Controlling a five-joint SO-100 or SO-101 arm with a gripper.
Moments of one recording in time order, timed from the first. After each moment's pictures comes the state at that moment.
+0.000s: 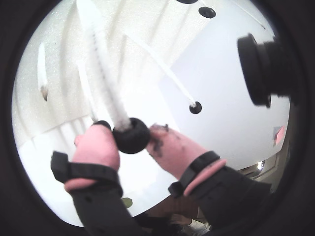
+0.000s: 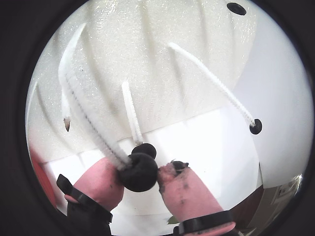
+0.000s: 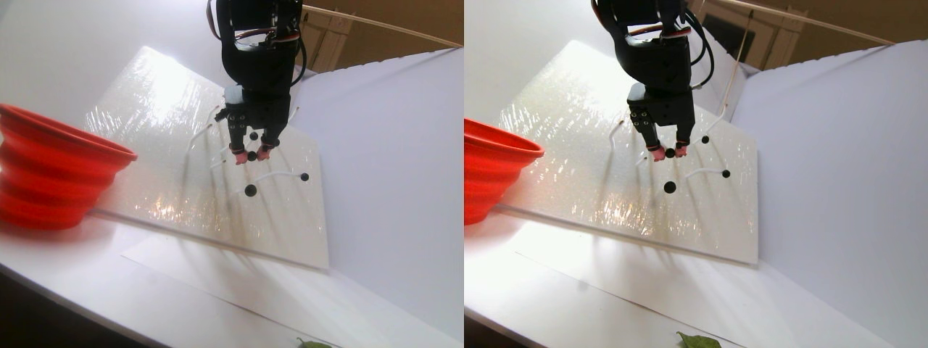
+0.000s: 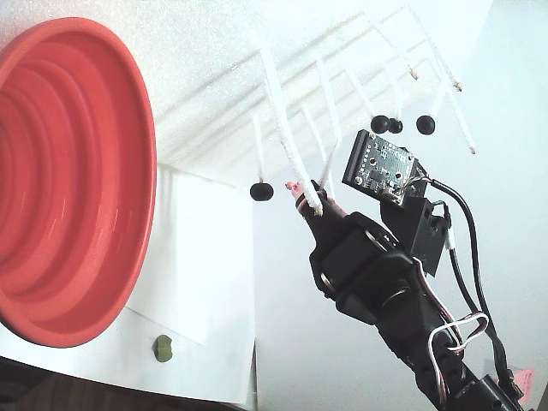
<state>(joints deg) 10.9 78.7 115.7 -12.1 -101.5</state>
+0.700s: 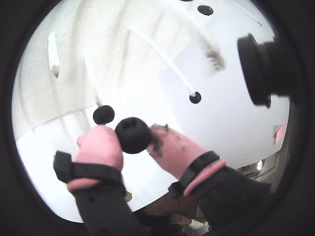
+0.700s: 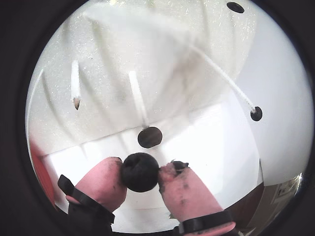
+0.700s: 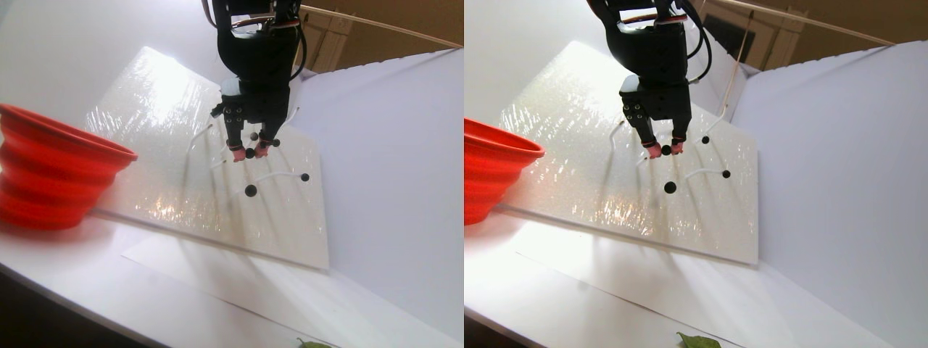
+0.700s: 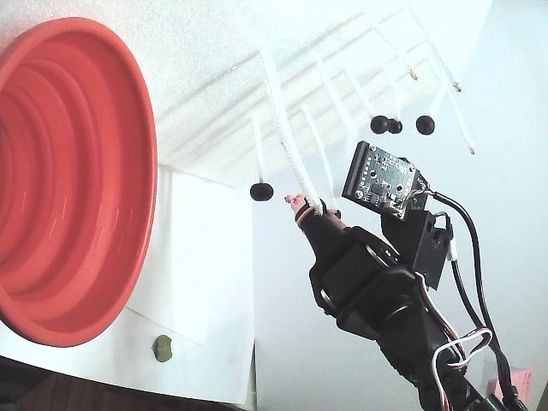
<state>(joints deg) 10.2 84.2 121.6 -12.1 -101.5</state>
